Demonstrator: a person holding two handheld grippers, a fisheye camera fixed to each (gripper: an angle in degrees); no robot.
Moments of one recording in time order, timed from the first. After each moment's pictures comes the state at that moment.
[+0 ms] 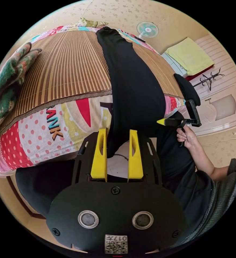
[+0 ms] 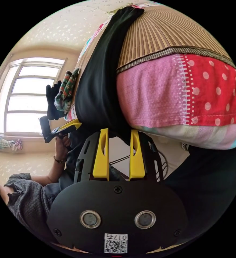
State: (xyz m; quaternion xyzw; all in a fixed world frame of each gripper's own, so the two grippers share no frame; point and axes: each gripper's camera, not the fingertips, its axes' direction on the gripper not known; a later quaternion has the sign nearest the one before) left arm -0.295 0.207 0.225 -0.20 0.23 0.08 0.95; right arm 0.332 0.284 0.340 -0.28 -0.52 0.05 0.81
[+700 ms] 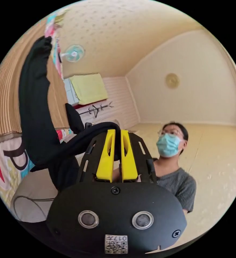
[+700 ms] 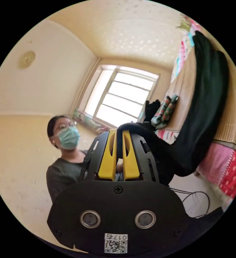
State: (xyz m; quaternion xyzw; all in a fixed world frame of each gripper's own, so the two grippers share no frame) left arm -0.455 0.101 0.328 -0.08 0.78 -0.21 0.58; right arm 0.548 0.141 0.295 -0.07 -0.83 0.14 0.54
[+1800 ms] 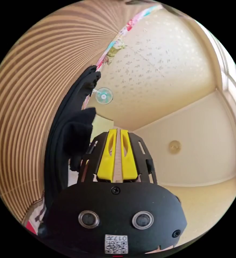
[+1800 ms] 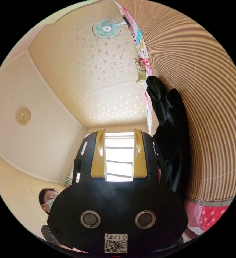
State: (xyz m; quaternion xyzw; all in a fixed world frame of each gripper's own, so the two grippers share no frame) left arm -0.480 -0.024 0.460 -0.05 0.70 -0.32 0.64; right arm 0.502 0.031 0.346 0.00 -0.72 0.36 0.60
